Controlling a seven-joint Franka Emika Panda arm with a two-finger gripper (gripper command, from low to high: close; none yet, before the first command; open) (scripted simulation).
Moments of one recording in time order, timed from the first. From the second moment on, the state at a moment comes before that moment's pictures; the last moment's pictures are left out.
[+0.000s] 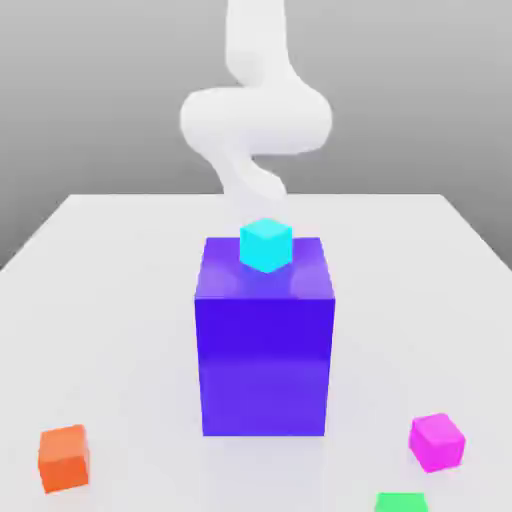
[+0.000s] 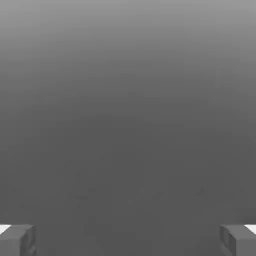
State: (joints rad) arm -0.01 -0.71 0.05 -2.32 -0.02 2.34 0.84
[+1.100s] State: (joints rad) arm 0.21 0.44 0.24 -2.45 -0.36 2.86 1.30
